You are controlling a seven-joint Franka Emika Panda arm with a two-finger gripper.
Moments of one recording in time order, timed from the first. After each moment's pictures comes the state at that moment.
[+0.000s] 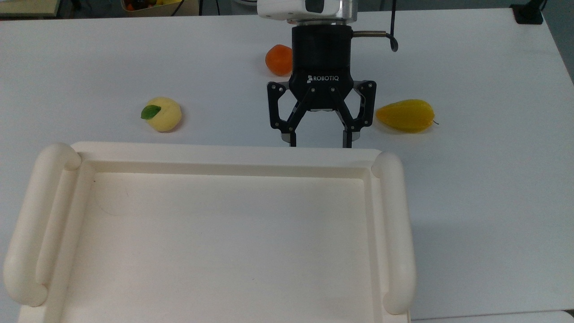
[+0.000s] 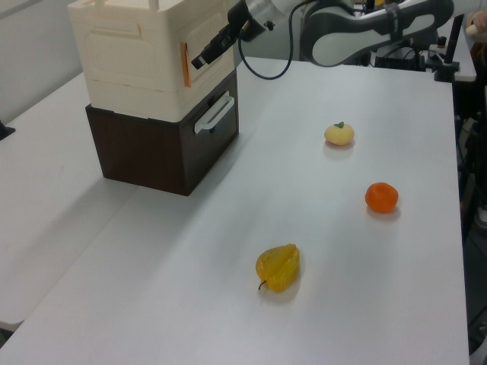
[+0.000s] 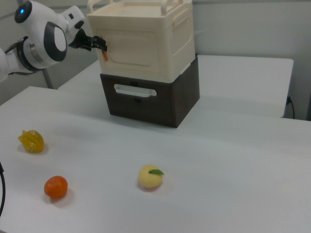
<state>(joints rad) 0.20 0.42 0.06 -1.39 -0.35 2.71 0.33</state>
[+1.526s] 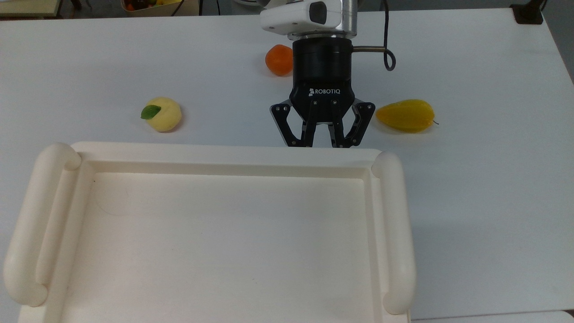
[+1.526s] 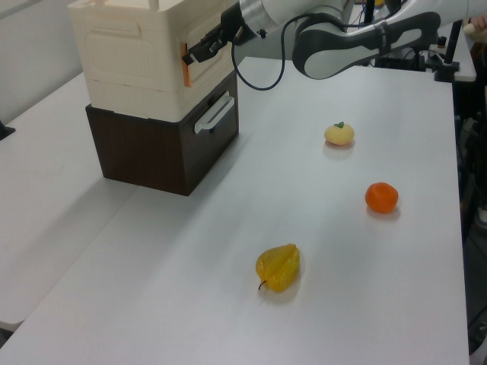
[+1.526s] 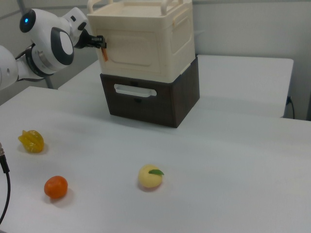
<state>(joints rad) 0.20 0.48 0.04 -1.35 -0.44 2.82 0.36</state>
